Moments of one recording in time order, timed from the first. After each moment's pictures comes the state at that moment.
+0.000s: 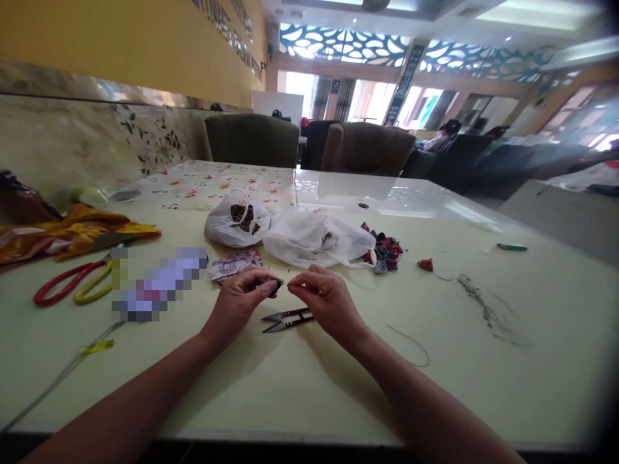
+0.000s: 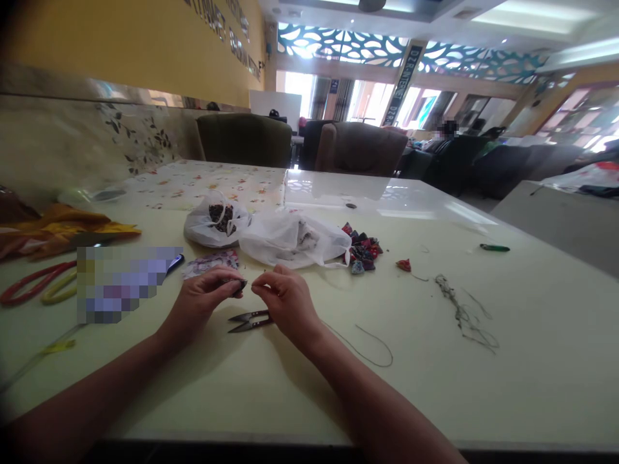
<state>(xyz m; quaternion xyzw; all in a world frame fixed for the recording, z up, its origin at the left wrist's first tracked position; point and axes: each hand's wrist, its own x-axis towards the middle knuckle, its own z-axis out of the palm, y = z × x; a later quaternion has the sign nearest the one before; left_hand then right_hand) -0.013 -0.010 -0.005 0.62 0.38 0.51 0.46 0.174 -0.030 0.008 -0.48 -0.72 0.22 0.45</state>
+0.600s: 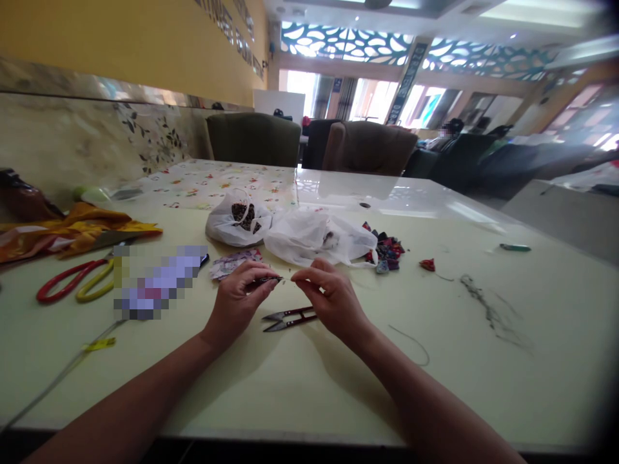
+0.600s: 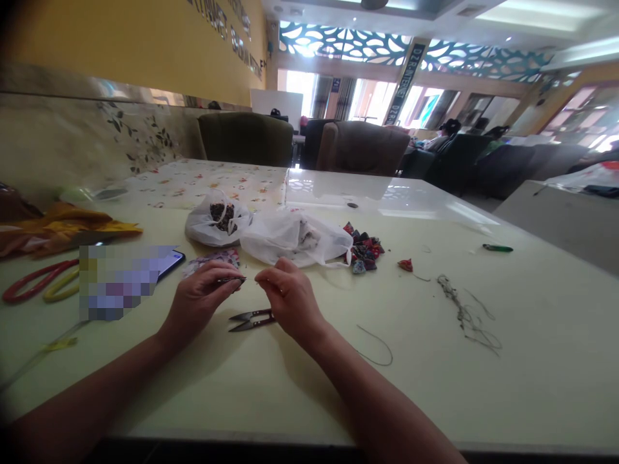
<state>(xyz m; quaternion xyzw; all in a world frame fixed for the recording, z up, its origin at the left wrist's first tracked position) -0.017 -0.008 -0.007 0.73 0.37 0.52 0.25 0.178 -0.032 0.014 -0.45 -0.74 0.17 0.47</state>
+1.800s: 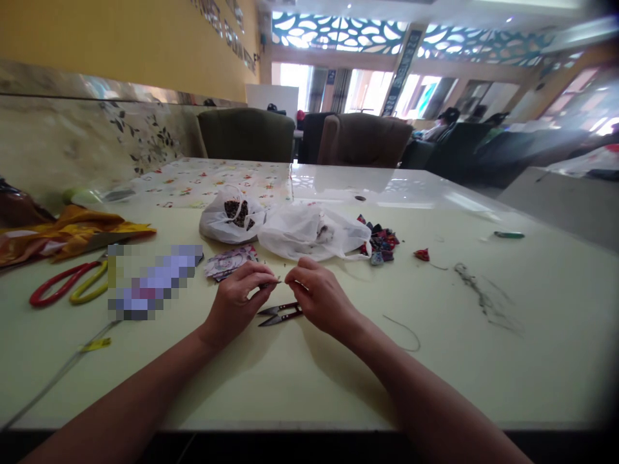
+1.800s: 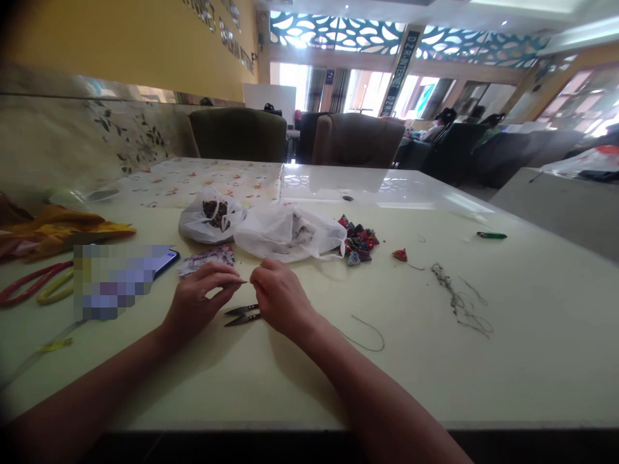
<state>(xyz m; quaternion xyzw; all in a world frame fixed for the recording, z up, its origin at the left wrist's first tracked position) -0.014 -0.007 -0.011 0.82 0.30 0.48 0.08 0.177 -0.033 0.009 -0.45 -0.80 0.13 0.38</state>
